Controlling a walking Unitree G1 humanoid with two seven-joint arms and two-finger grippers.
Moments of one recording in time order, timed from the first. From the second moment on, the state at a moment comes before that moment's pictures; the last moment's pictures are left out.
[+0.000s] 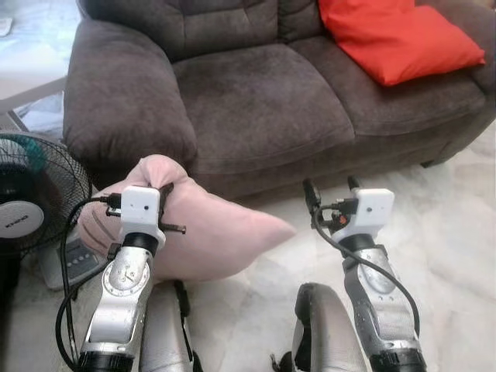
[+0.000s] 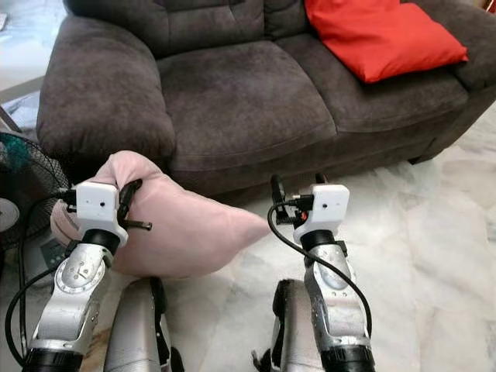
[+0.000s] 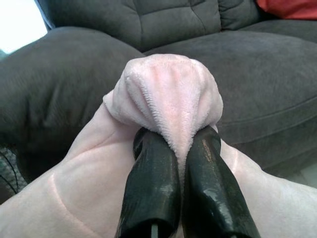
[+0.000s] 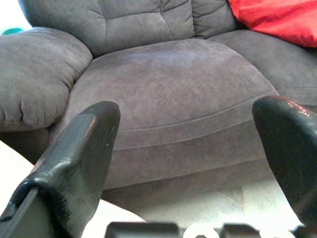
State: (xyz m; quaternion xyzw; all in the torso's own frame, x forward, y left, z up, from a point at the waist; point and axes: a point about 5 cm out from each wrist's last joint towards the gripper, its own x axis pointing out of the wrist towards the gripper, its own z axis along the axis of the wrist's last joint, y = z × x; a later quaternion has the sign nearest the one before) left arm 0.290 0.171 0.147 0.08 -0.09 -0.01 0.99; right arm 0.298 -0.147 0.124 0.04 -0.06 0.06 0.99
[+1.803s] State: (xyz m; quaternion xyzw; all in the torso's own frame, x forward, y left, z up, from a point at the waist) left arm 0.293 0.164 0.148 0.08 -0.08 -0.03 0.99; right arm 0.304 -0.138 0.127 0.05 -0.07 0.07 0.99
